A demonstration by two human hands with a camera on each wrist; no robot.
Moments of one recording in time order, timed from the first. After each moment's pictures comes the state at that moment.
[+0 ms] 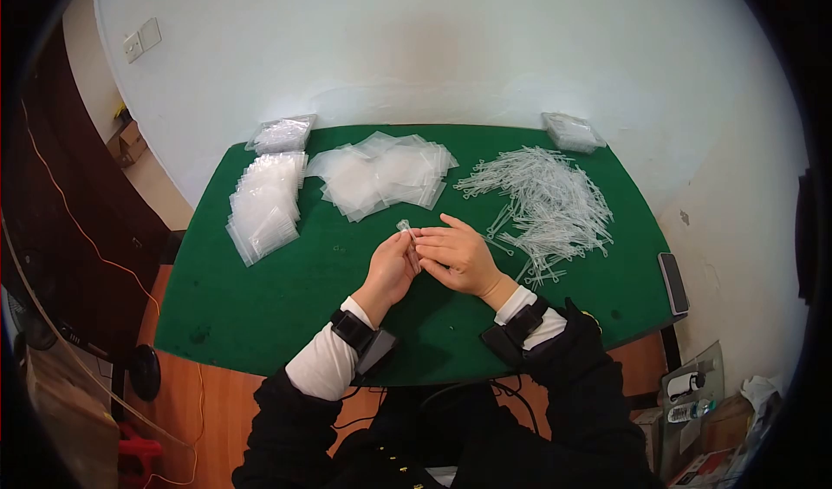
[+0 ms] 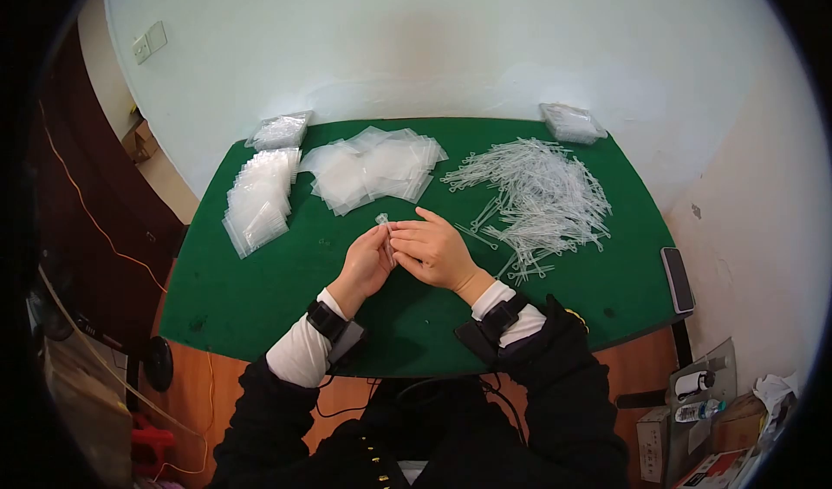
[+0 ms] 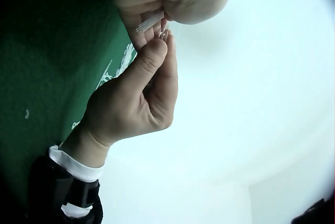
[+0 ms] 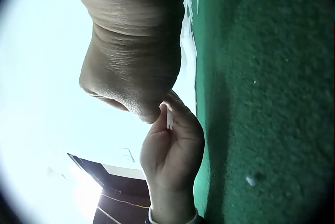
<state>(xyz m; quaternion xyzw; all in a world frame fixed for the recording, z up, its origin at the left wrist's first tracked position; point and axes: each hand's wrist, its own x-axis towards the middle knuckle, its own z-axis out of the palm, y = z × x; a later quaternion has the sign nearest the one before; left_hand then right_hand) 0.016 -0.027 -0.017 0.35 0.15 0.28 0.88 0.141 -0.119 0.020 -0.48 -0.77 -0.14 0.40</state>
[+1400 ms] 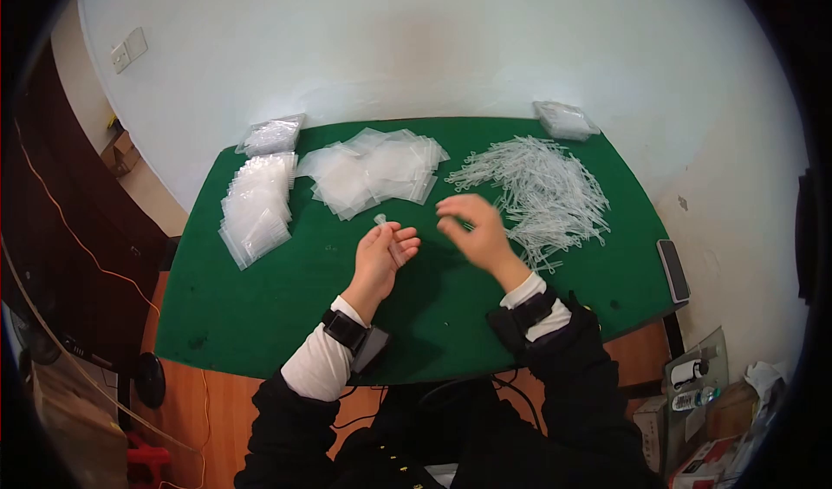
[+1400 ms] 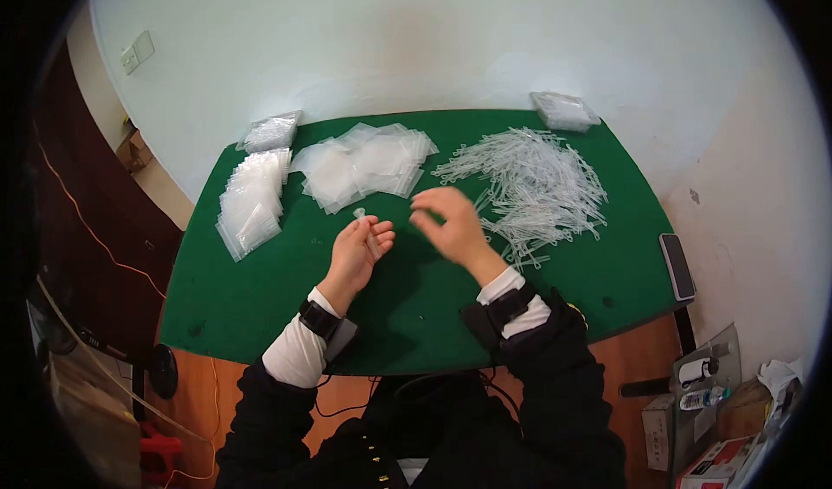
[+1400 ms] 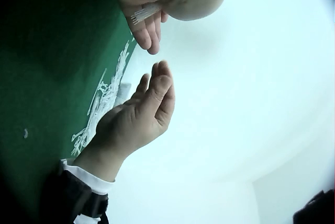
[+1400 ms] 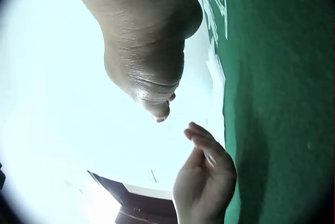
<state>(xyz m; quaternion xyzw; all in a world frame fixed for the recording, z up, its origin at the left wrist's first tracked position) 0.013 -0.030 -0.002 0.36 0.24 0.34 0.83 0.173 -0.121 0.020 -0.51 -0.68 -0.03 0.52</state>
